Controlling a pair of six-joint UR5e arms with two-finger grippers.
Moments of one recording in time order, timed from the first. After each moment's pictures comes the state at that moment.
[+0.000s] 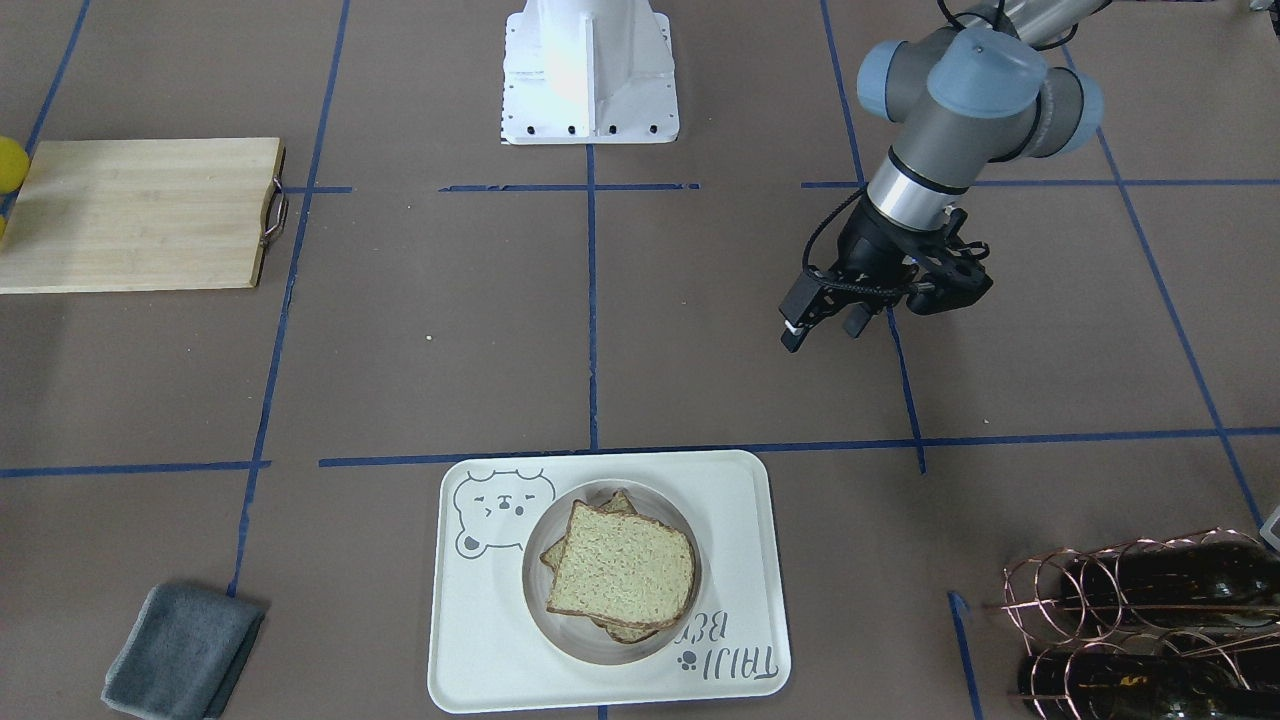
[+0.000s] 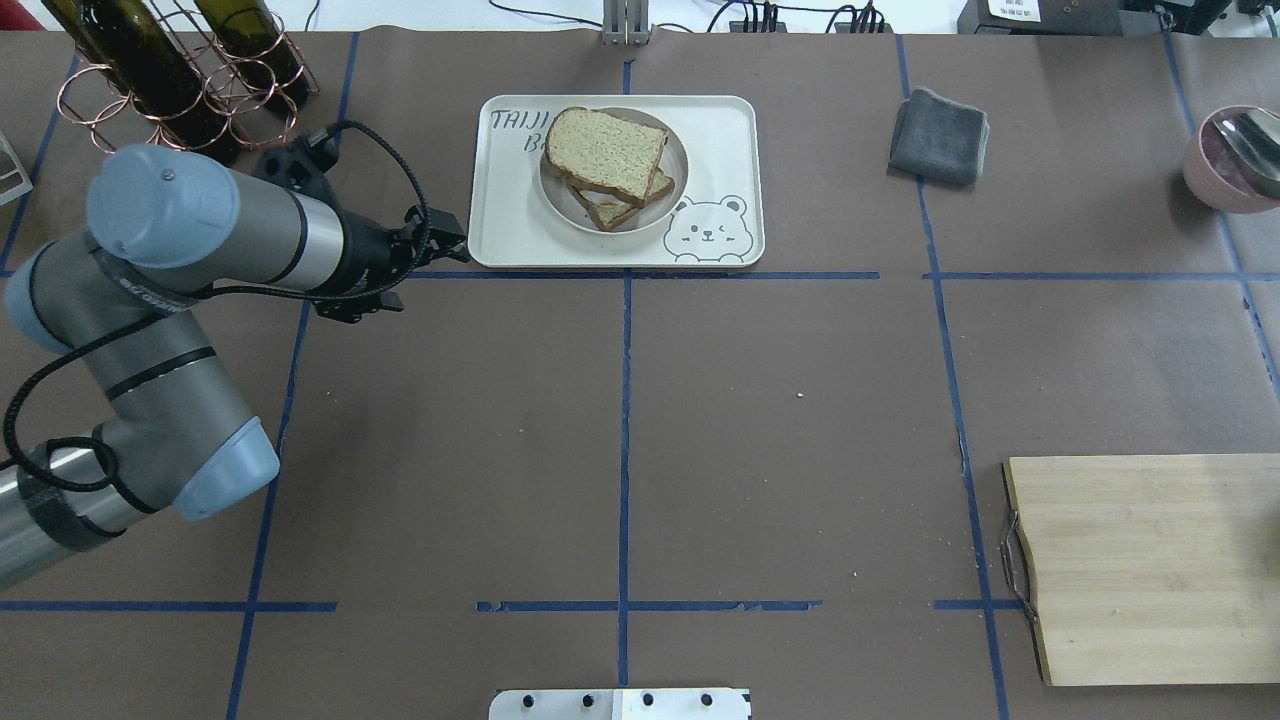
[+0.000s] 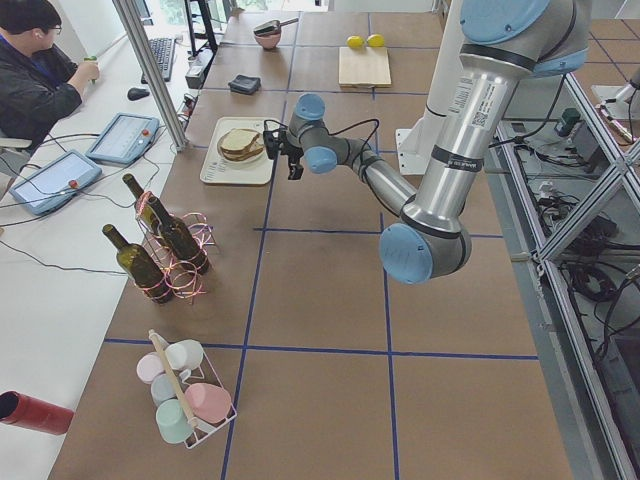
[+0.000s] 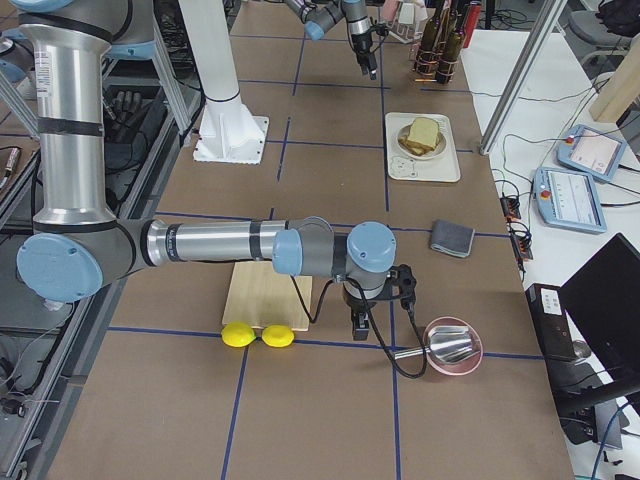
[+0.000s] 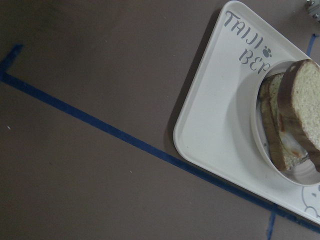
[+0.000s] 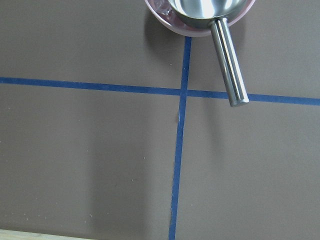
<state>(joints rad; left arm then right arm) -0.78 -1.91 -1.81 -2.01 -1.91 -1.44 1.59 -1.61 1.69 -1.66 2.39 -0.07</state>
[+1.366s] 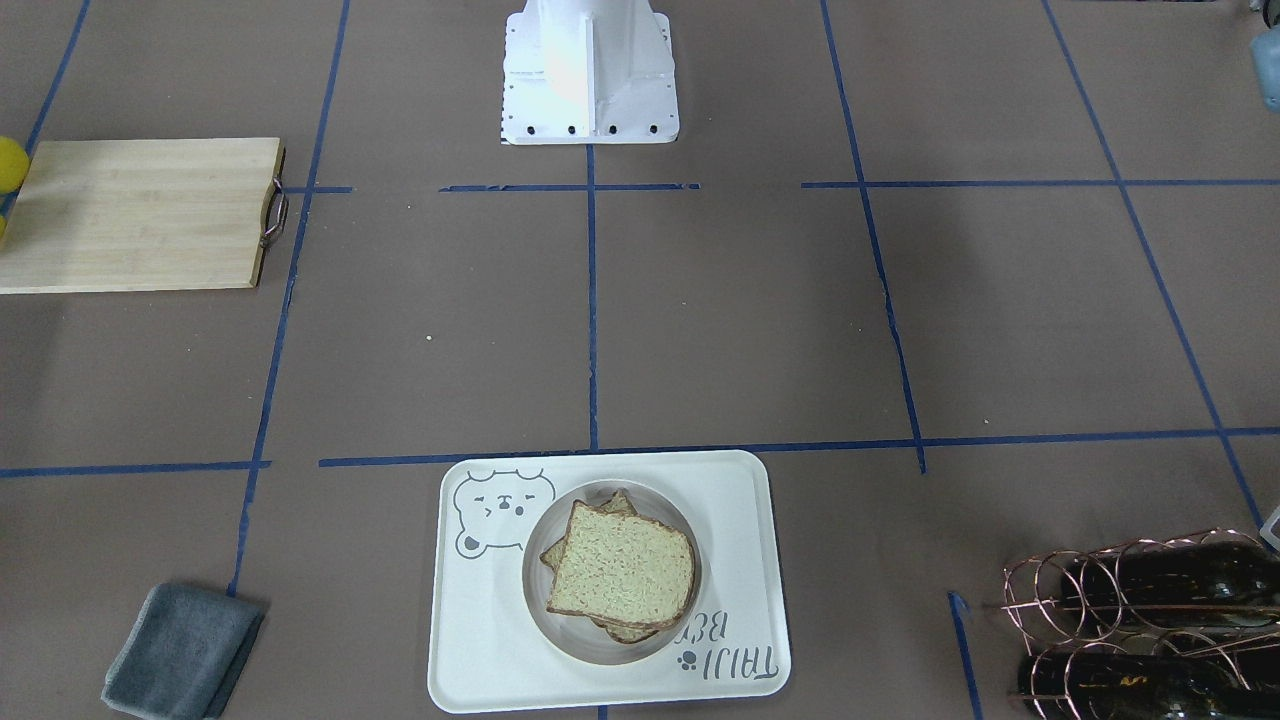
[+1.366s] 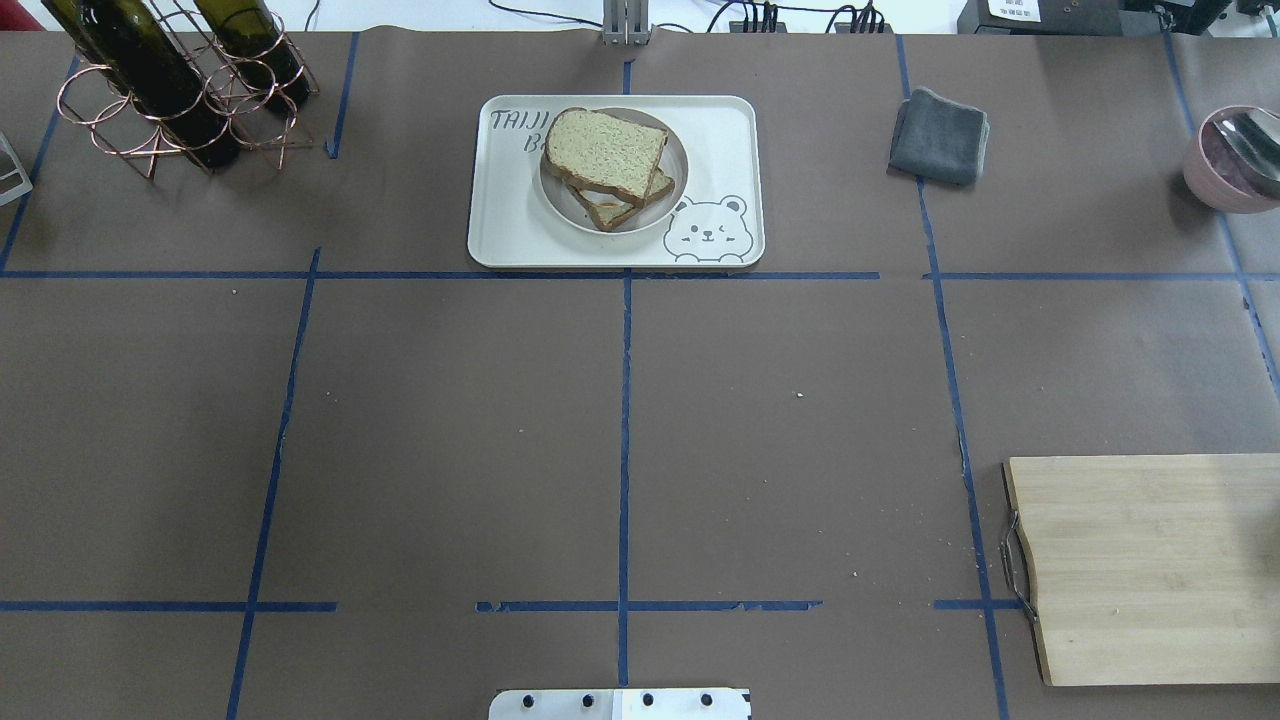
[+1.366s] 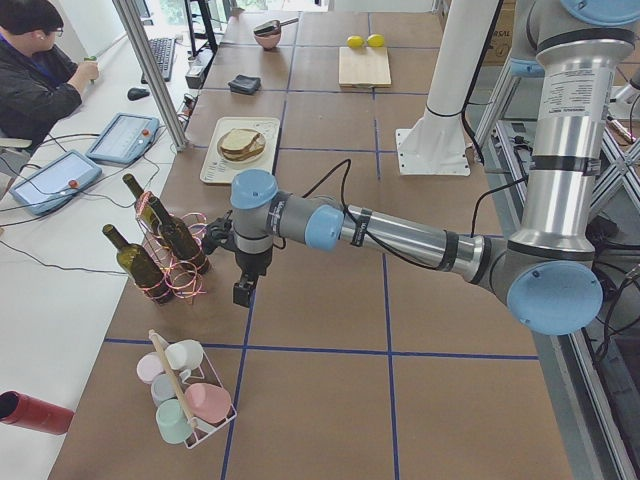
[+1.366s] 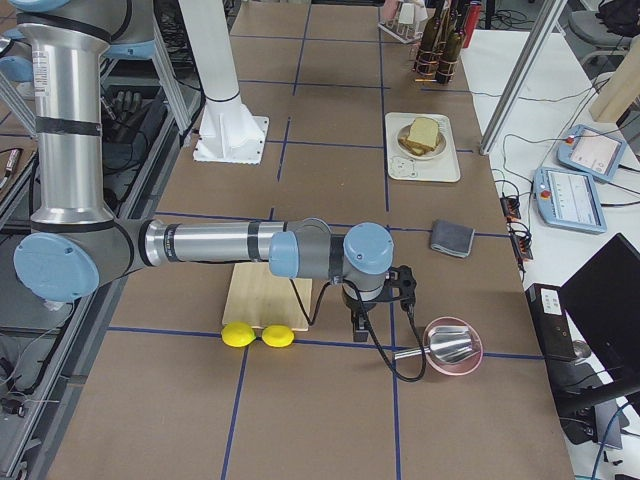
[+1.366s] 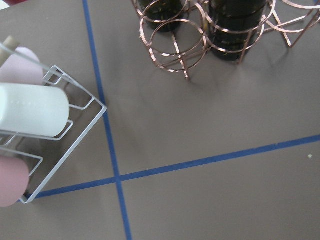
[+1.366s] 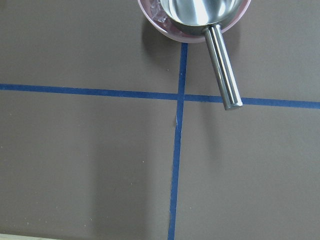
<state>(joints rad) -1.49 -1.61 -1.73 -1.61 -2.22 0.04 1.60 -1.61 1.69 -1.64 2.40 -0.06</state>
